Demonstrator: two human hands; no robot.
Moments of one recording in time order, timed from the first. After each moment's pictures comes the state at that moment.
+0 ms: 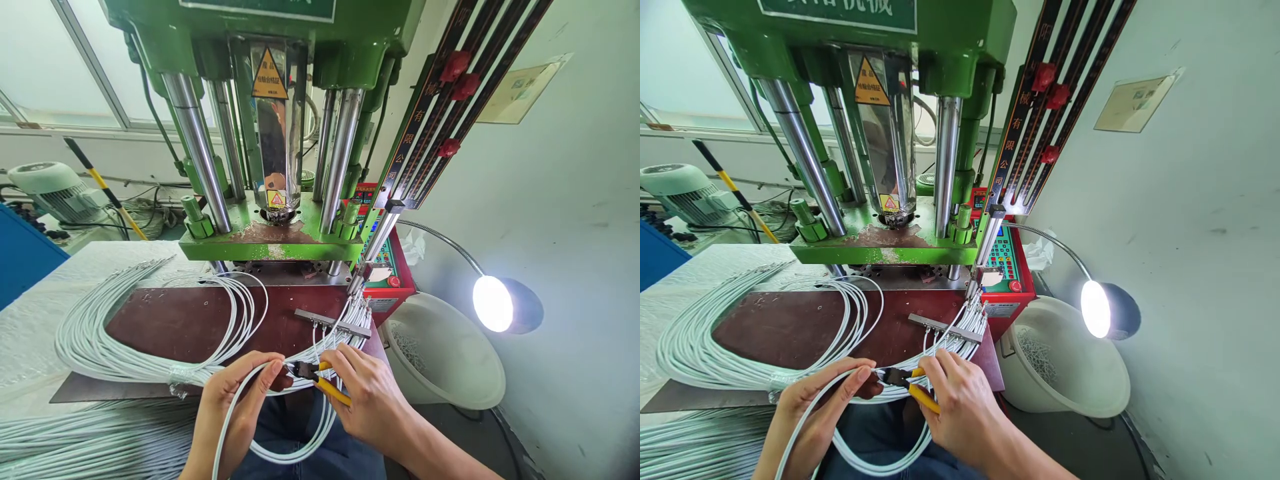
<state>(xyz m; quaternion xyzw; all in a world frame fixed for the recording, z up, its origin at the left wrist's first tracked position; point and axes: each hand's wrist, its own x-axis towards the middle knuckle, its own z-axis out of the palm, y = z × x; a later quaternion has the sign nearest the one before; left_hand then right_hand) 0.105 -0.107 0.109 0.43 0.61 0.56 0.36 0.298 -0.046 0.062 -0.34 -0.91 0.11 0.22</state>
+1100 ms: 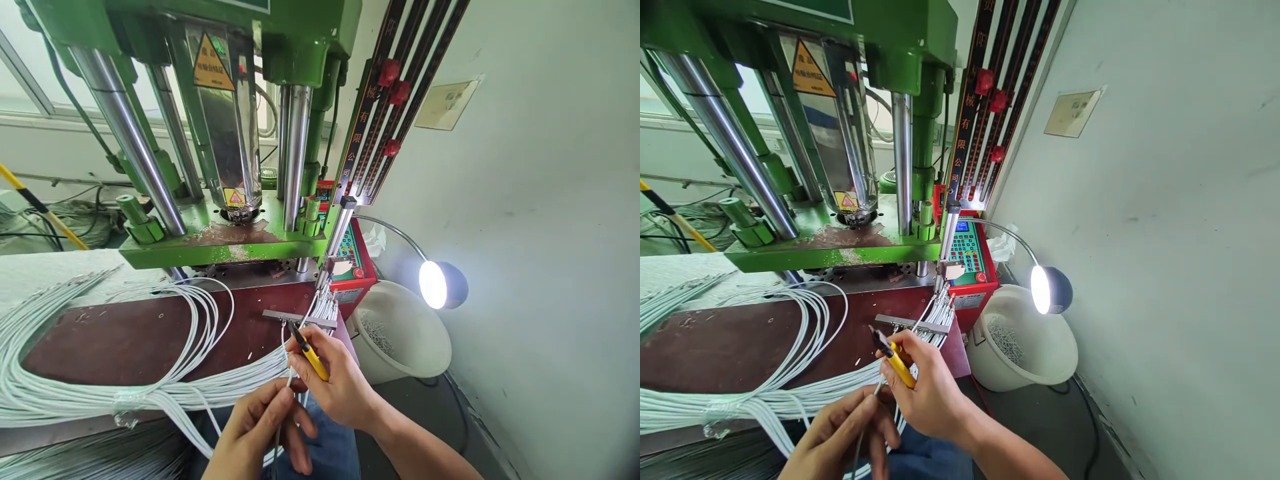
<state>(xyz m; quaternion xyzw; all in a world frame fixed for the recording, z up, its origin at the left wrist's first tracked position) 0.144 -0.113 0.075 0.34 0.43 0.44 0.71 0.291 -0.044 0.091 -0.38 -0.68 0.51 0.36</state>
